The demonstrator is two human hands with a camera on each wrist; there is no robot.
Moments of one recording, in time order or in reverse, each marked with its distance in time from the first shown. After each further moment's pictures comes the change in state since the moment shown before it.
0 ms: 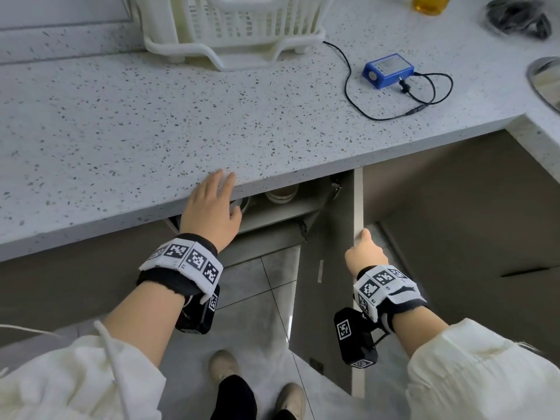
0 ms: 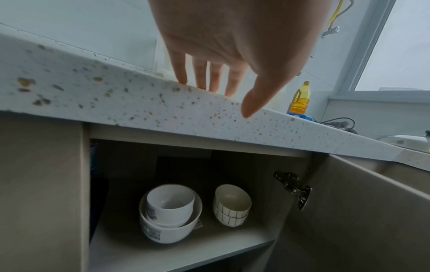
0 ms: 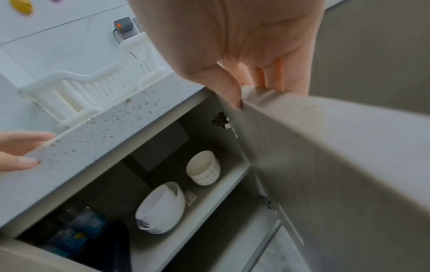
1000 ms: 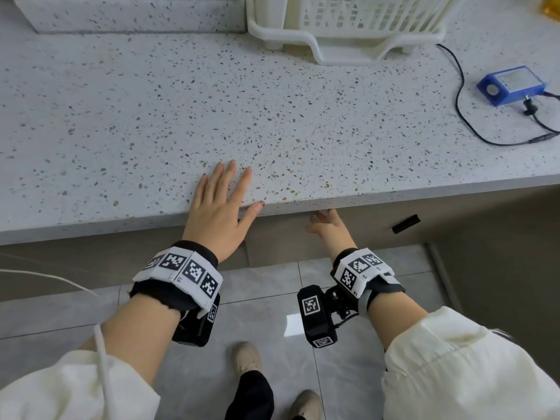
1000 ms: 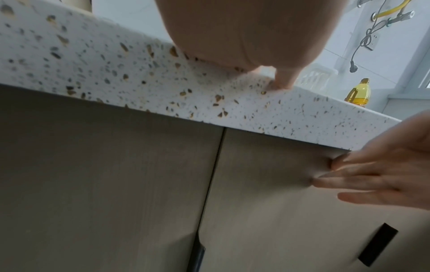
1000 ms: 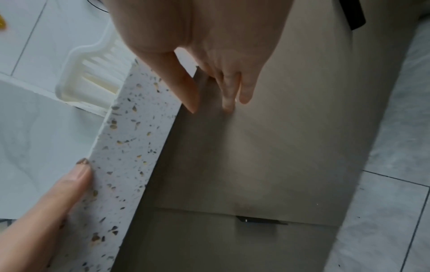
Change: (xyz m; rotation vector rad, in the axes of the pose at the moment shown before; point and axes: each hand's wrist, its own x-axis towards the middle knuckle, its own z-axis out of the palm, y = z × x) left_hand -0.010 -0.116 -0.012 0.016 -0.029 -0.110; right_hand -0.006 -0.155 0.102 0.701 -0.445 -0.283
